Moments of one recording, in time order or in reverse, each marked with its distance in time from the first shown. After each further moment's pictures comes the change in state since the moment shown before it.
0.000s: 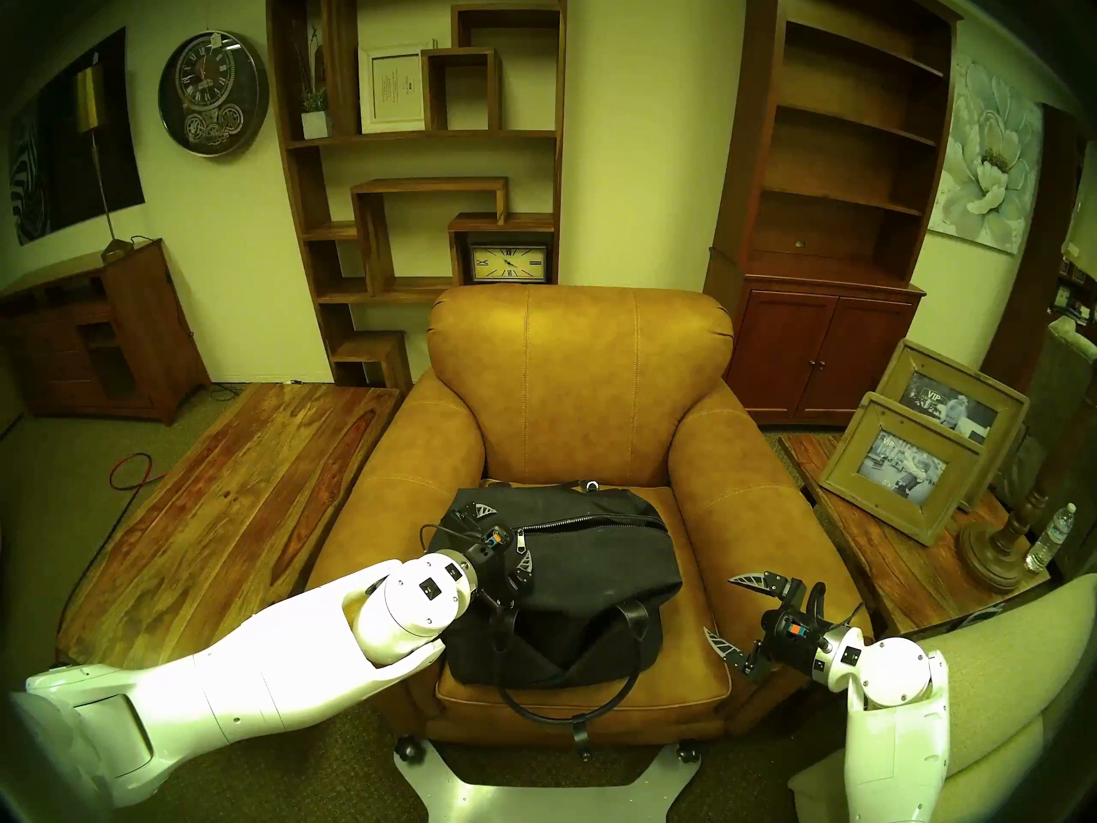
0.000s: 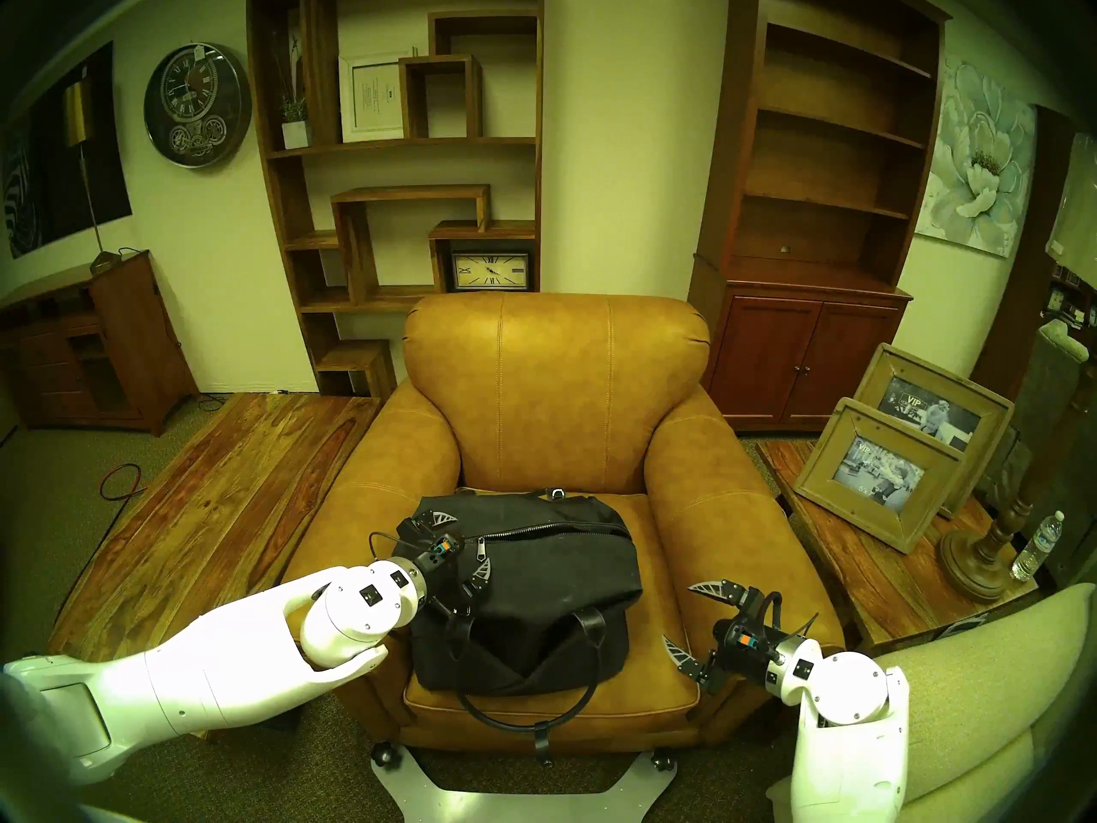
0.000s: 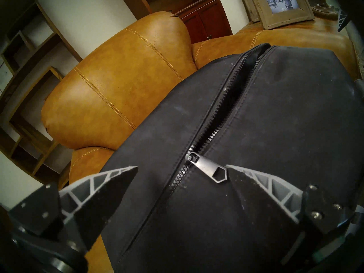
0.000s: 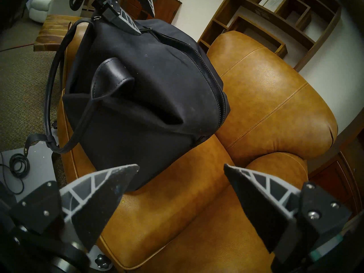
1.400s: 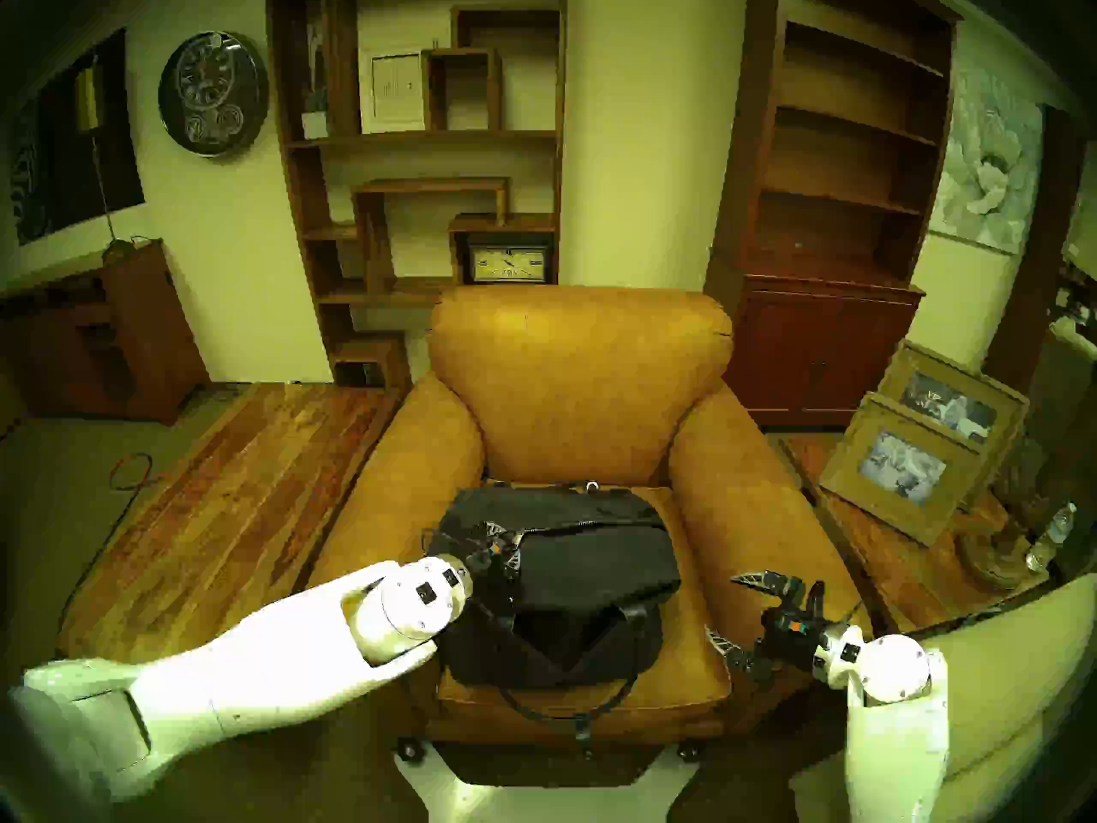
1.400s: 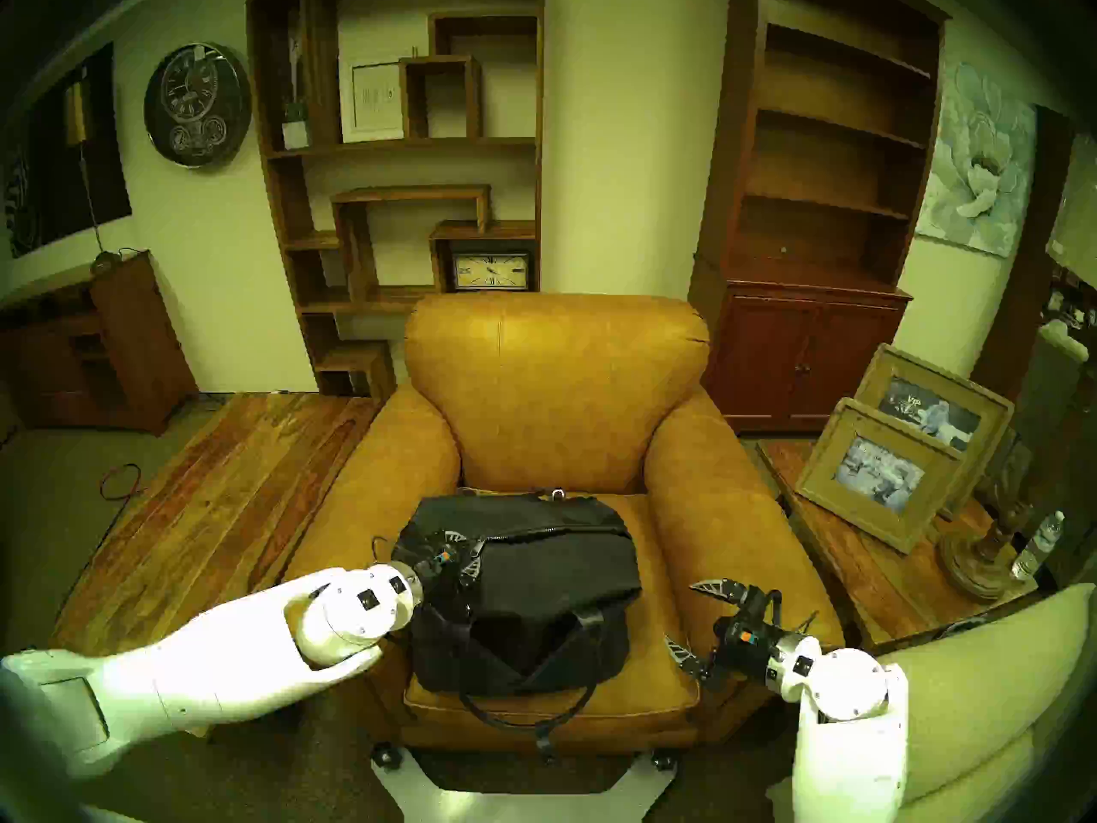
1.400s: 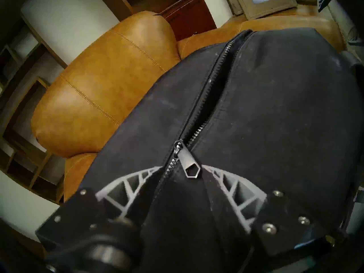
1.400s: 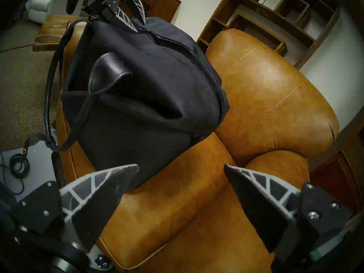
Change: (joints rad) left arm -0.025 0.011 0.031 0.042 0.056 -0.041 -0.090; right arm 0.017 0.009 -0.002 0.021 -0.001 0.004 -0.002
